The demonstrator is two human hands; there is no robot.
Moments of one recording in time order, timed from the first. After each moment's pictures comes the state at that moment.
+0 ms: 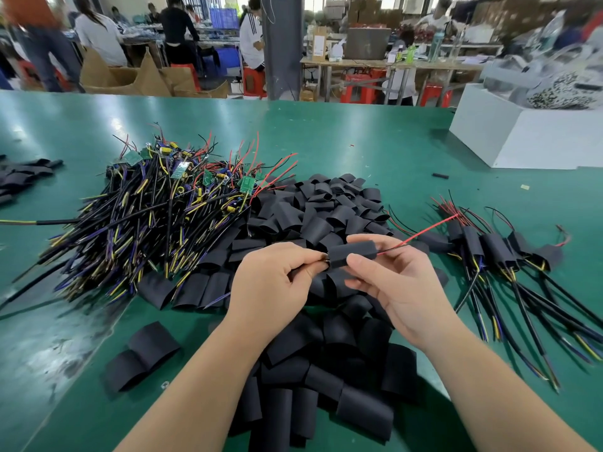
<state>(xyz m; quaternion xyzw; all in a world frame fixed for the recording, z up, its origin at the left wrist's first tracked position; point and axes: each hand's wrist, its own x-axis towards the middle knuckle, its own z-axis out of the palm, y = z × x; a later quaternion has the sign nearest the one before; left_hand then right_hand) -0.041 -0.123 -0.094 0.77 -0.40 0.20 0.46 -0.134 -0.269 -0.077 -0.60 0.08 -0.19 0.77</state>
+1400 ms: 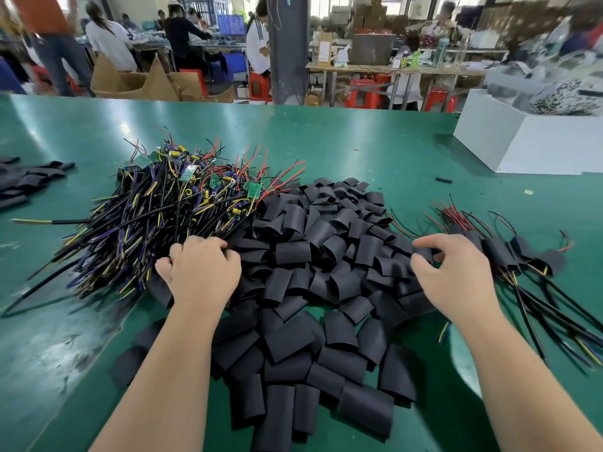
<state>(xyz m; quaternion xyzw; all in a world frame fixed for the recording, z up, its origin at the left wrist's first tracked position) 0.020 -0.078 -0.104 0.98 -0.02 0.12 0.17 -0.141 -0.331 -0.081 -0.89 0.30 -0.26 0.24</state>
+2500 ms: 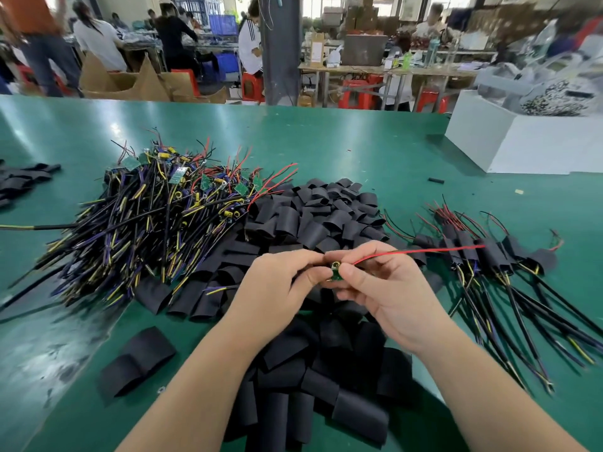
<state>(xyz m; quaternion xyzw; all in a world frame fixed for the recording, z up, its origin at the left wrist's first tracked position) -0.041 -0.122 -0.084 0.77 -0.47 0.09 0.43 -0.132 -0.268 -0.079 -0.60 0.04 -0.15 0.79</state>
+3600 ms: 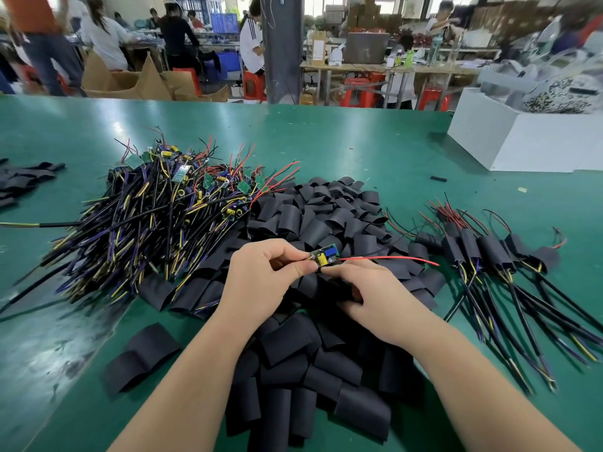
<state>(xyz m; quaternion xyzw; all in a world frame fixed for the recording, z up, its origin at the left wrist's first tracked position) -0.026 -0.117 -0.091 0.77 -0.30 0.02 0.56 -0.118 -0.285 -0.101 -0.96 -0.01 -0.09 0.25</state>
